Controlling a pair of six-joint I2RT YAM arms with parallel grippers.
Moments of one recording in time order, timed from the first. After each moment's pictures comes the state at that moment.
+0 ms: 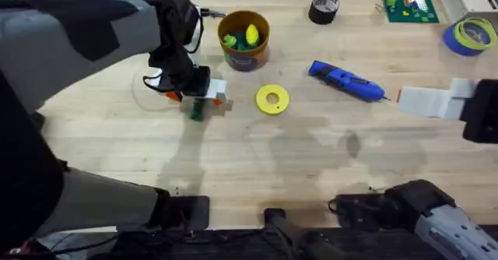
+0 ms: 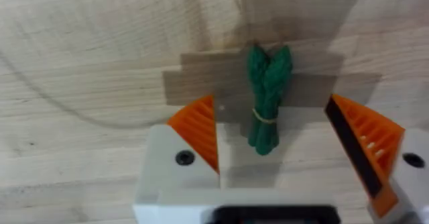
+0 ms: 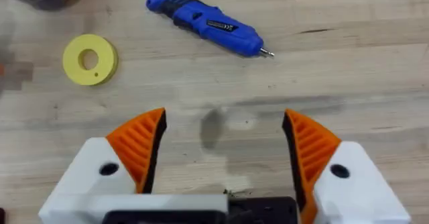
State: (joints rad) left arm -0.19 1.63 1.04 -0.93 0.03 -0.11; right arm 0.22 0.71 1.15 -1.40 0.16 0.29
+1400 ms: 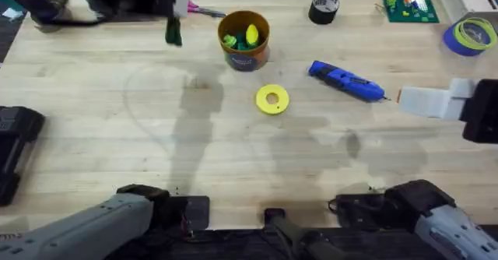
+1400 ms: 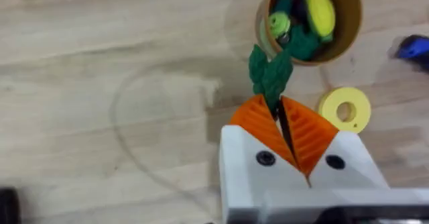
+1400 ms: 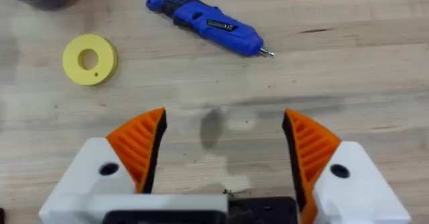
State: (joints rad) left arm -0.19 1.30 1.47 -1.11 0.00 -0.07; right arm 0.22 0.71 1.15 -1.40 0.16 0.29
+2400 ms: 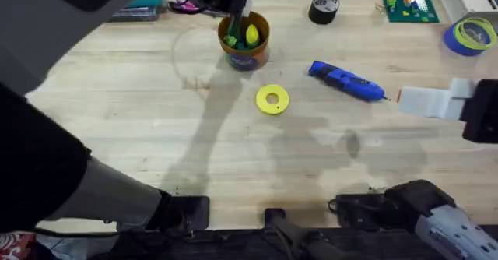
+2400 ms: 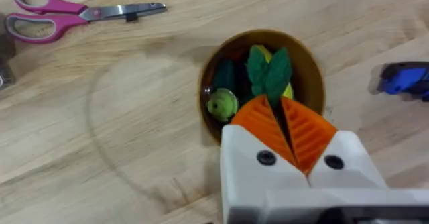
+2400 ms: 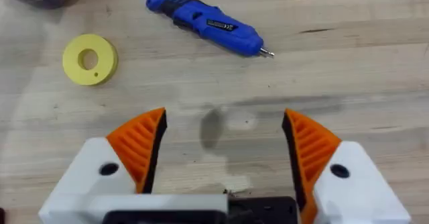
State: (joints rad) left arm -0.34 1.71 1.50 -0.72 0.09 0.00; right arm 0.22 0.71 1.15 -1.40 0.16 0.29
